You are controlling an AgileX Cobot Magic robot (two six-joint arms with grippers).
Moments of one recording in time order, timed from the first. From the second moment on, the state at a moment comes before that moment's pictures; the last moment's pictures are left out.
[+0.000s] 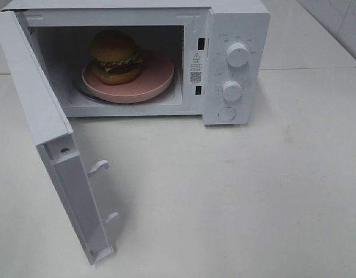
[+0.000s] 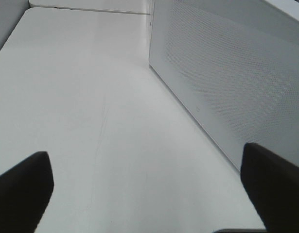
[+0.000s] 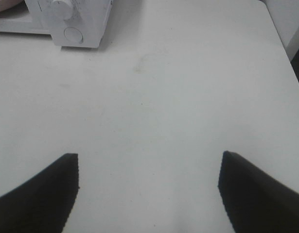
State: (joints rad) left arm 0.13 -0.01 -0.52 -0.19 1.09 0.08; right arm 0.14 0.04 -0.50 -0.09 1.01 0.08
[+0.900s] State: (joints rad) left arm 0.13 -0.01 -0.52 -0.19 1.09 0.08; right arm 0.14 0.00 -0.50 -0.08 1.00 0.07
